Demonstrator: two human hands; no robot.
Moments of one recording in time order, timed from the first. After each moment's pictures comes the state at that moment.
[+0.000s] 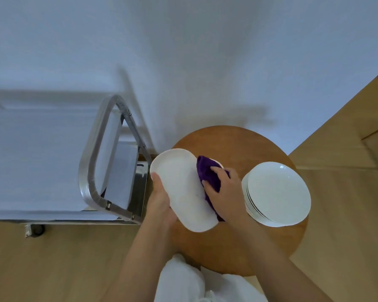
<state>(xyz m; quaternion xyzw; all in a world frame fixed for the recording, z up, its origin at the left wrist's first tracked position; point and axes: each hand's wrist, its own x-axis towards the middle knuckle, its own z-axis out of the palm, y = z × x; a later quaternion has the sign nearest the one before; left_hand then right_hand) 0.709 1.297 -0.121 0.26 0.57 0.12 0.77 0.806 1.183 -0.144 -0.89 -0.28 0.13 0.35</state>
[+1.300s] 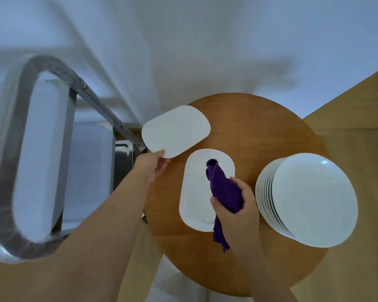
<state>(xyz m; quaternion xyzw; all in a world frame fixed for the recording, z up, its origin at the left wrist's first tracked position) 0.819 1.436 -0.280 0.34 0.63 0.00 0.69 0.825 1.208 -0.221 -0.82 -0.02 0.23 0.53</state>
